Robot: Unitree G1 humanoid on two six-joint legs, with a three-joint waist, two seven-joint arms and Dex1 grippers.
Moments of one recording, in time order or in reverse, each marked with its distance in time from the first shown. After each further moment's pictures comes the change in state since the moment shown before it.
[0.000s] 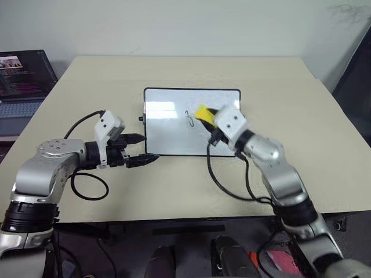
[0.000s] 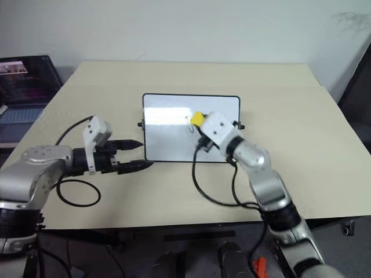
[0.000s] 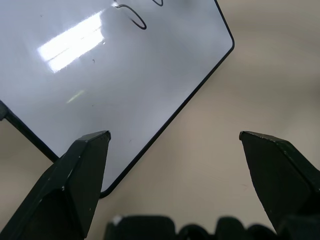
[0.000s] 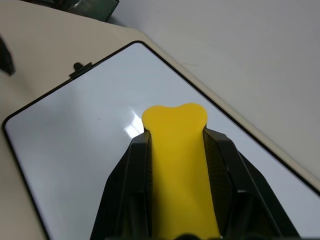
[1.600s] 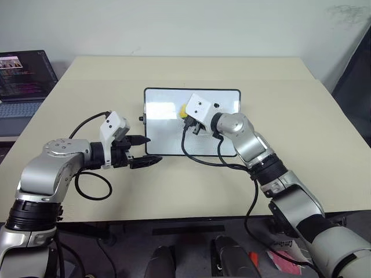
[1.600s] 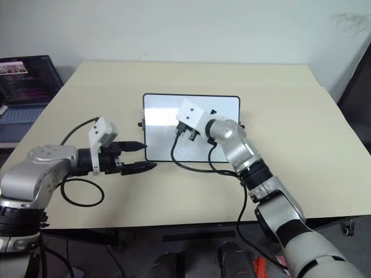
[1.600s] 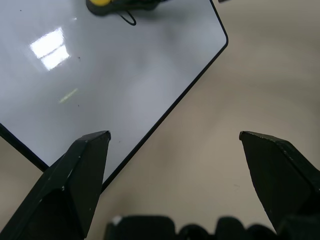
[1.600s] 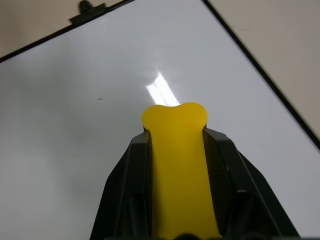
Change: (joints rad) left arm -0.006 -0.007 -0.015 -0.025 0.001 0.027 0.001; right arm -0.302 0.092 0.098 0.548 -0.081 -0.067 0.118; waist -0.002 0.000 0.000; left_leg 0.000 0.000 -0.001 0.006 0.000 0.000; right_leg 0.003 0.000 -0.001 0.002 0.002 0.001
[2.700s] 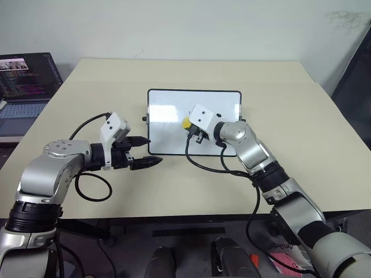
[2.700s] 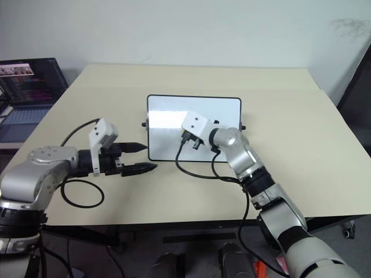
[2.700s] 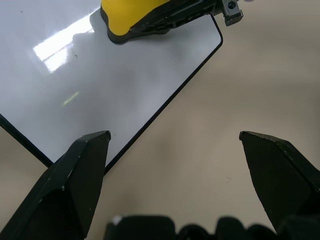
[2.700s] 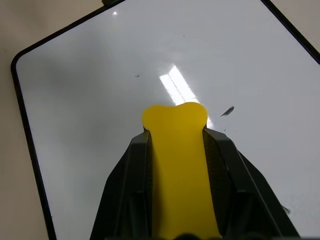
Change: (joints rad) left arm 0.011 0.000 0.000 -0.006 -0.001 0.001 0.000; right arm 0.061 -0.010 -0.009 -0.041 -0.005 0.034 0.024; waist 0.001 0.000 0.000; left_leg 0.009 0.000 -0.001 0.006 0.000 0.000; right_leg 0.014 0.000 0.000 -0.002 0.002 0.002
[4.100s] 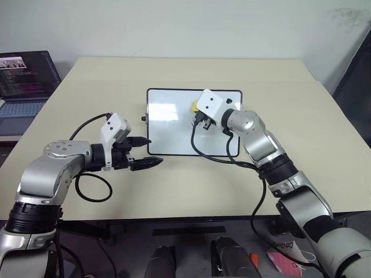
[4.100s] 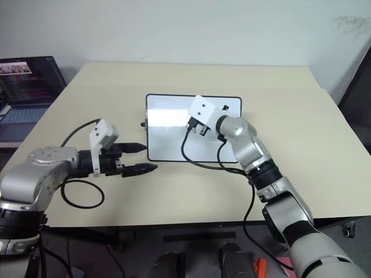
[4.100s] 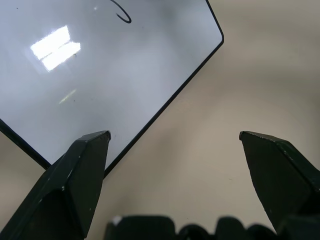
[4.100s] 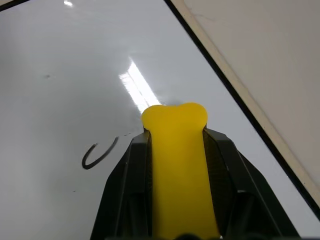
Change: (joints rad) left arm 0.007 0.000 0.001 -0.015 -0.003 0.001 0.002; right arm -0.048 -0.063 -0.021 -0.014 -0.028 -0.029 -0.097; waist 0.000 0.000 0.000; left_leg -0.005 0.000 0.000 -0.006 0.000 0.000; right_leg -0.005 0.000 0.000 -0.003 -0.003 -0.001
